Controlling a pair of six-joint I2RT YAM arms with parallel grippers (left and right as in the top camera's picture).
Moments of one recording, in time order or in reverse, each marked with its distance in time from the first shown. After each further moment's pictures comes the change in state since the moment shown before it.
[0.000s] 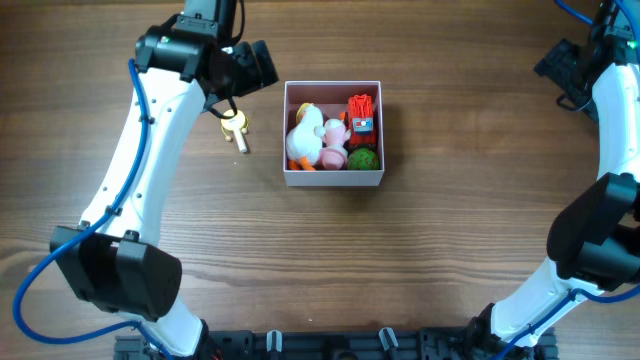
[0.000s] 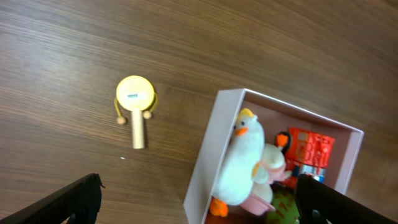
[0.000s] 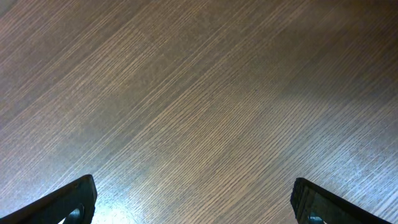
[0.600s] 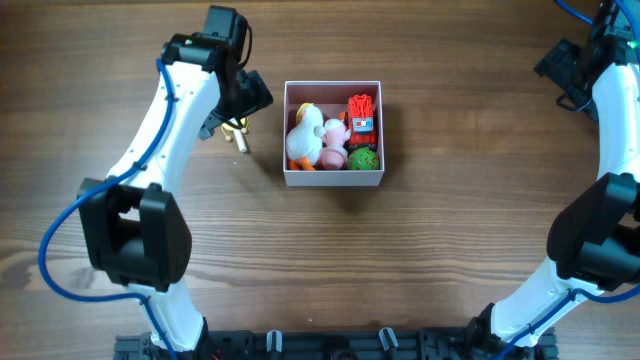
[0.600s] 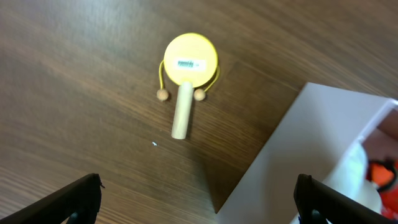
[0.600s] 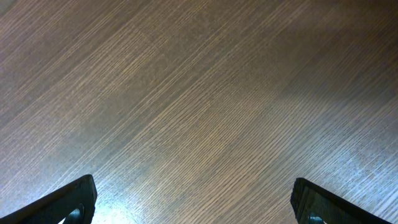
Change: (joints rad) left arm 0.016 0.143 -0.103 -0.019 -0.075 -0.166; right arm 0.000 0.000 0.000 0.000 0.000 0.000
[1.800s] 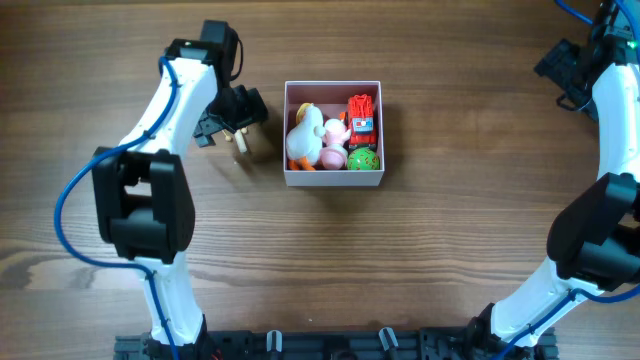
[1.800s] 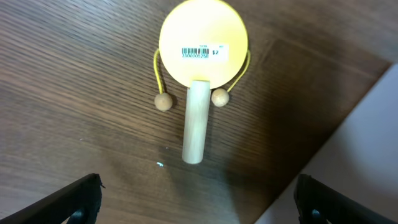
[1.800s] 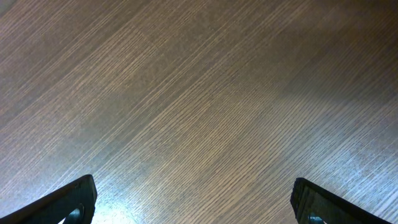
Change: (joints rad) left arm 0.062 0.158 -0.005 0.011 0.109 0.163; right arm 0.000 0.000 0.000 0.000 0.000 0.000
